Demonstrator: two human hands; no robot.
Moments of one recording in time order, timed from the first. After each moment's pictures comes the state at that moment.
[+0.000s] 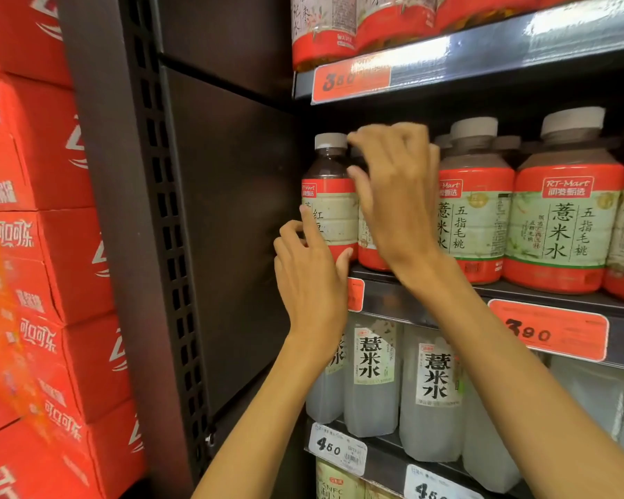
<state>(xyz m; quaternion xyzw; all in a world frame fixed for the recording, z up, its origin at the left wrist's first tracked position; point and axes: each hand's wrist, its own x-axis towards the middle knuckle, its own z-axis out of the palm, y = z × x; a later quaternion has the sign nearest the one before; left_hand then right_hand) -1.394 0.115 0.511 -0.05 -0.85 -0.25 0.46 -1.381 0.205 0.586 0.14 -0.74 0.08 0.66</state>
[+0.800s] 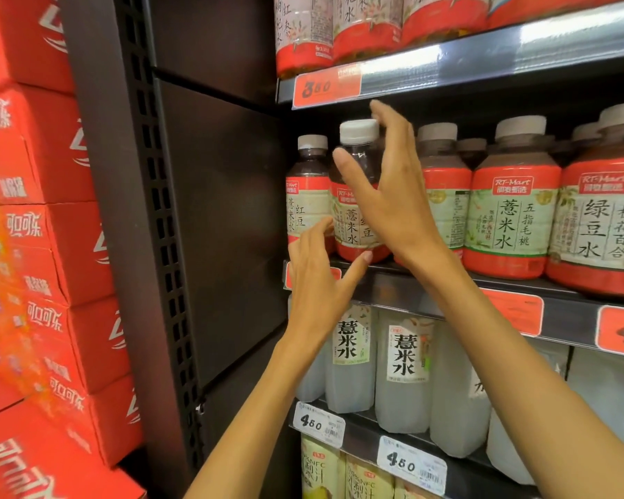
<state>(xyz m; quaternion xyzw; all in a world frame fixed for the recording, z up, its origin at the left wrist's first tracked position) -1.369 0.130 0.497 -0.24 -0.76 -0.47 0.38 -1.352 0.227 0.588 0.25 -0.71 0.38 0.54</state>
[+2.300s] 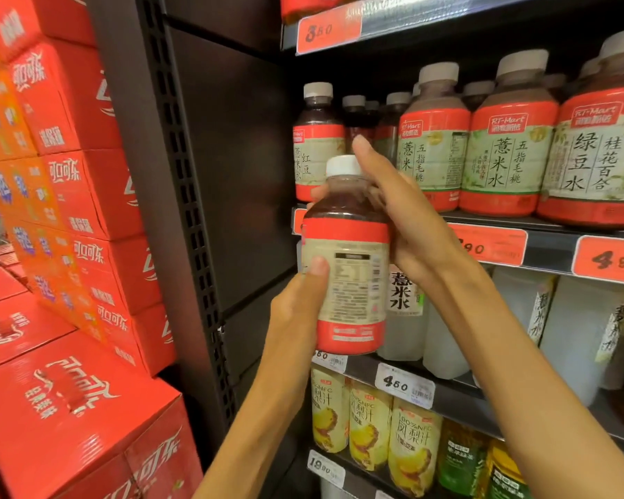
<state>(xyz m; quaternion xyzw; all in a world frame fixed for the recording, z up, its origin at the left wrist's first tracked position) -1.240 0.101 0.444 -0.24 -0.60 -0.76 0.08 -1.289 0.226 0.534 0.29 -0.62 0.73 0.08</state>
